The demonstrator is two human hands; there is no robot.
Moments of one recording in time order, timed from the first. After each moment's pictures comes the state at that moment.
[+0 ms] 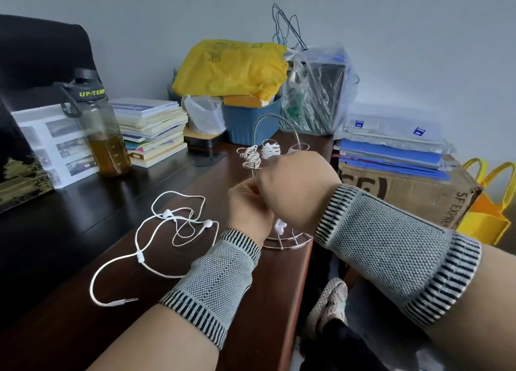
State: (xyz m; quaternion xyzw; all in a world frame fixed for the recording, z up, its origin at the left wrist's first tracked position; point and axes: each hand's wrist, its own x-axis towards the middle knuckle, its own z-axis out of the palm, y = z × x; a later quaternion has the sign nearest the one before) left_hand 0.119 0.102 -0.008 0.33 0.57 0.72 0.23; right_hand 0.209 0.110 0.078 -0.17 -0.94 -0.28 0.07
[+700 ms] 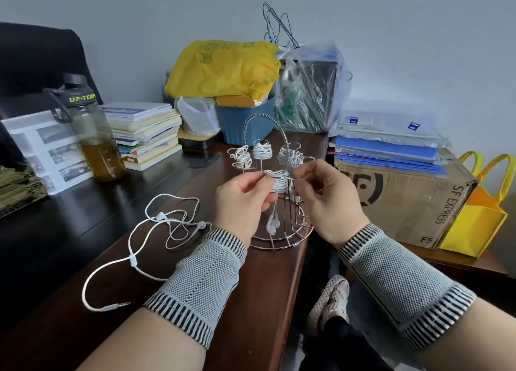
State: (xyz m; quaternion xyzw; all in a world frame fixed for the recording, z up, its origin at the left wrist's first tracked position) left_hand 0.124 0.091 0.003 0.33 0.58 0.71 0.21; right_hand 0.241 0.165 0.005 -0.27 -0.78 0.30 0.47
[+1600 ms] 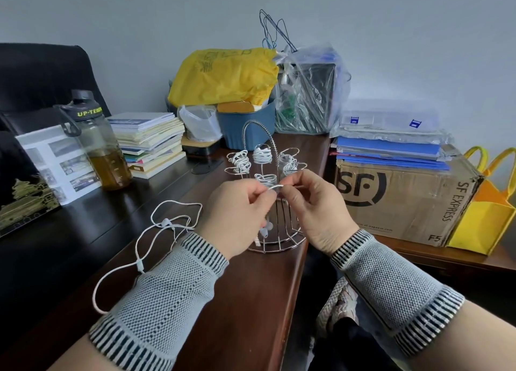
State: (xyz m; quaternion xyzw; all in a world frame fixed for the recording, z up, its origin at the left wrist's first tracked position) left_hand 0.126 0.054 0.034 0.52 0.74 0.42 0.07; right_hand 0.238 0.155 0.003 -0.23 -0.78 0.36 0.45
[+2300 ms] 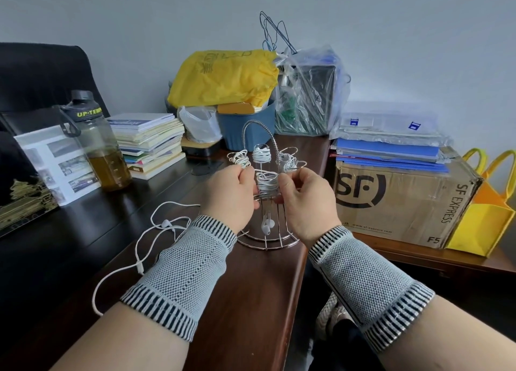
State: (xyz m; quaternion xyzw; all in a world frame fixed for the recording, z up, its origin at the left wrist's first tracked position) left_hand 0.102 0.087 0.034 0.42 0.79 0.44 0.01; right_hand 0.212 0.147 0.015 -0.37 -0.73 0.35 0.46
